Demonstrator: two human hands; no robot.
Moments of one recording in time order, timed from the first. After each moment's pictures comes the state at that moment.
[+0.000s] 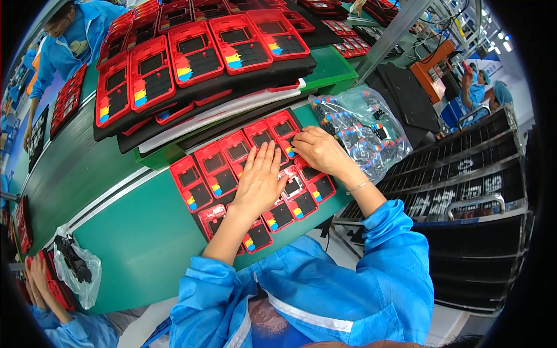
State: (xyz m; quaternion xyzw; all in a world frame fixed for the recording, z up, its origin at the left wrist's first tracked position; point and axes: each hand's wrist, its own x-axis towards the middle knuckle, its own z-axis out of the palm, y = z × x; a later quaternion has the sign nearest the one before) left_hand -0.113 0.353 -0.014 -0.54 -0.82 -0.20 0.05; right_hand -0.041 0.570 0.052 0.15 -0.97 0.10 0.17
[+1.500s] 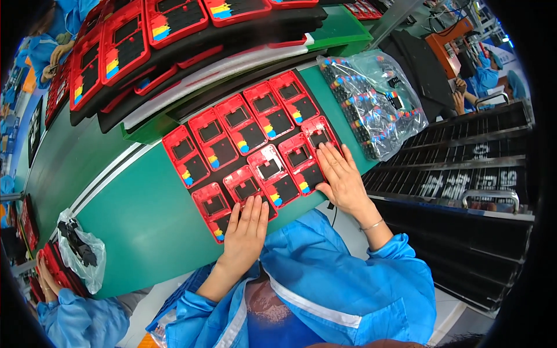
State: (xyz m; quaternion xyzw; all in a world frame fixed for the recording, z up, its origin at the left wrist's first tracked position) left_hand -0.002 0.214 -0.003 -0.57 -0.82 -0.06 0.05; right_hand 0.088 0.510 0.024 -0.01 -0.99 0.08 0.06
